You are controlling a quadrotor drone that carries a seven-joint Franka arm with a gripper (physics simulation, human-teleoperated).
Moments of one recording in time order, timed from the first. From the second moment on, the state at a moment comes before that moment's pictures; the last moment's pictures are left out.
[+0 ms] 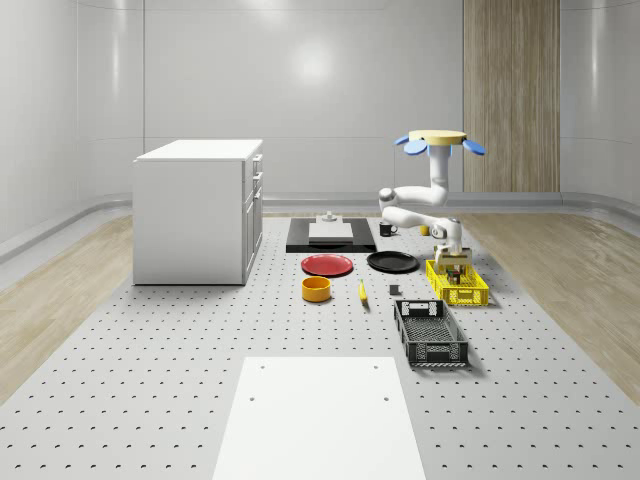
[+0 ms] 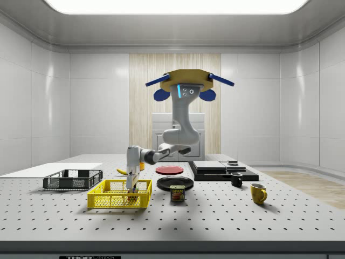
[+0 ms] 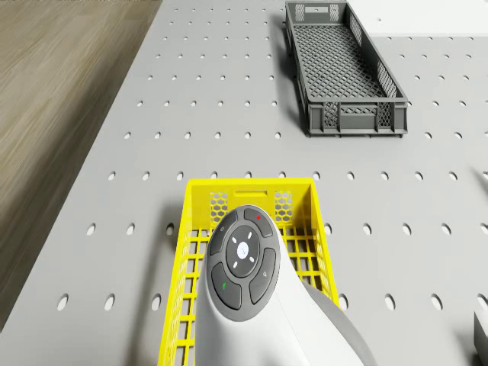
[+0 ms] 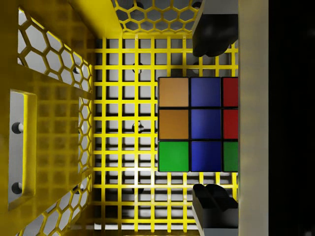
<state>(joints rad) -1.23 -1.48 1.10 -2.76 -2.05 1.65 1.68</state>
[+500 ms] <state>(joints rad) -1.23 -1.47 1.10 -2.76 -2.05 1.65 1.67</state>
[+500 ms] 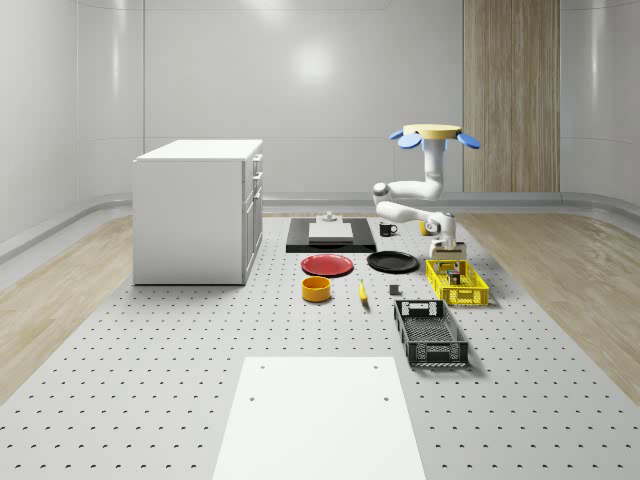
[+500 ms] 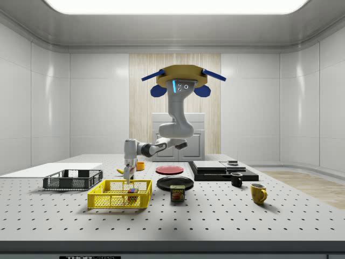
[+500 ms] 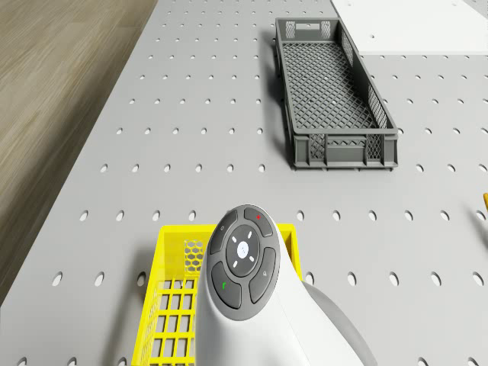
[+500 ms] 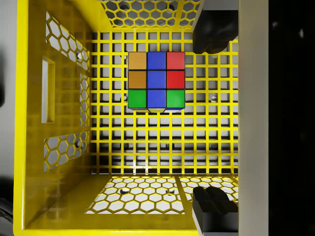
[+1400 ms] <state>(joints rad) -1.22 -1.46 1.09 -2.76 -2.05 1.64 1.67</state>
